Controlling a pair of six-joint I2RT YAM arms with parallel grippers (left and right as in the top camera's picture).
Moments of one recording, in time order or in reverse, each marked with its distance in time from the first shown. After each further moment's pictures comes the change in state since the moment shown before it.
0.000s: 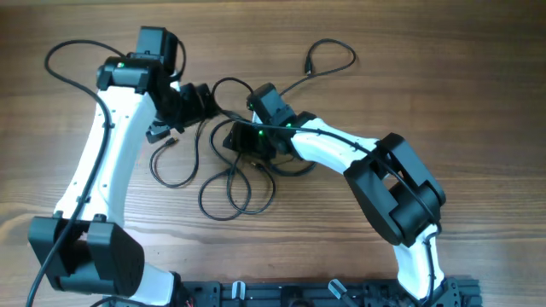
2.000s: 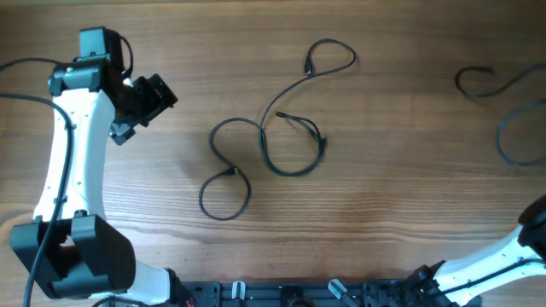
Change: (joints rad) left arm 0.202 0.000 -0.012 0.055 0.000 -0.034; right arm -1.542 -0.132 0.353 -0.523 -0.036 -0.377
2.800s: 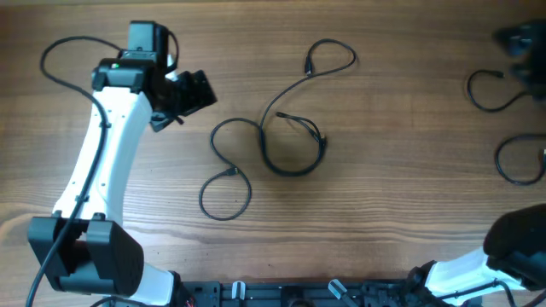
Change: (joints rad) left arm -0.208 0.000 0.000 0.079 0.080 0.042; right arm 0.335 -0.242 0.121 -0.360 -0.226 -0.323
